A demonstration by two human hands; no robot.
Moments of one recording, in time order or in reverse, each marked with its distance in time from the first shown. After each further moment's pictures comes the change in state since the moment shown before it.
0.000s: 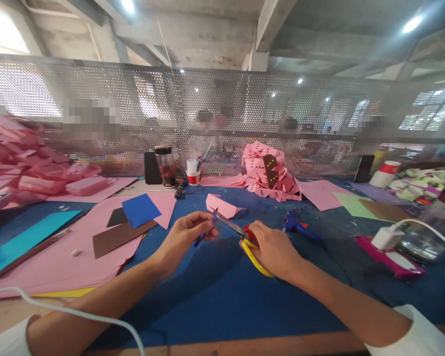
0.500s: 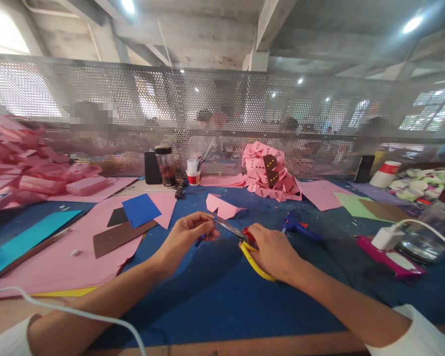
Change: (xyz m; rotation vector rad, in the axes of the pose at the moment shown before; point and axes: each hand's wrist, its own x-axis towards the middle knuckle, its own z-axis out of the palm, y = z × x) left_hand -0.002 0.001 0.002 0.008 -0.017 0.007; right_hand -0.001 -0.001 0.003 0.001 -0.039 -0.003
